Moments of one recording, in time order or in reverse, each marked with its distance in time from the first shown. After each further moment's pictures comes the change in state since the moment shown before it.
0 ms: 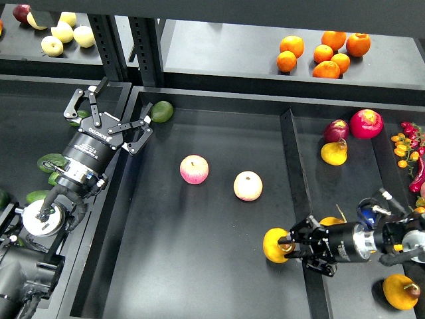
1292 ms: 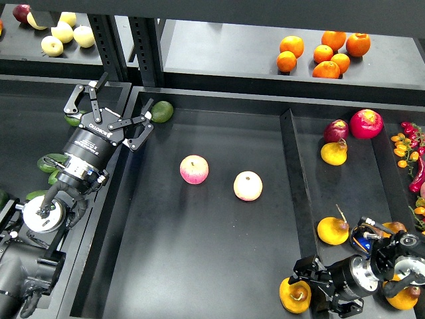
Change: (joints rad) left arm -0.017 0.000 -0.003 -0.001 0.000 0.000 0.000; right arm 0.027 0.023 -0.292 -0.031 -0.221 0.000 0.000
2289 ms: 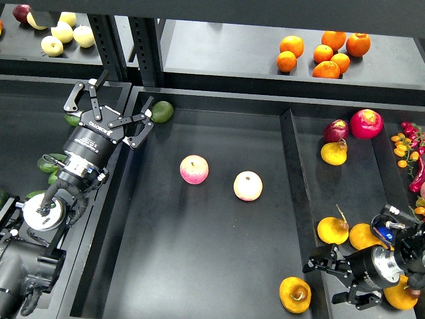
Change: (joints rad) left arm -0.009 0.000 -0.001 0.006 0.000 0.000 0.000; right arm 0.055 -0.132 -0.022 0.110 0.082 0.000 0.000
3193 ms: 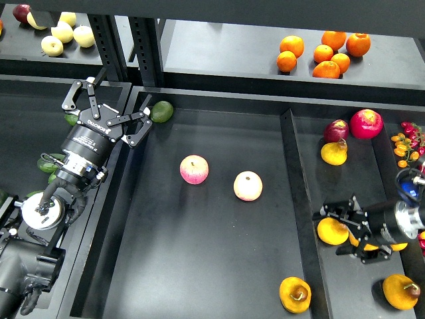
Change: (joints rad) left arm -0.002 0.000 -0.008 -0.004 0.000 0.000 0.000; right arm 0.150 -0.148 0.021 0.090 0.150 0.000 0.000
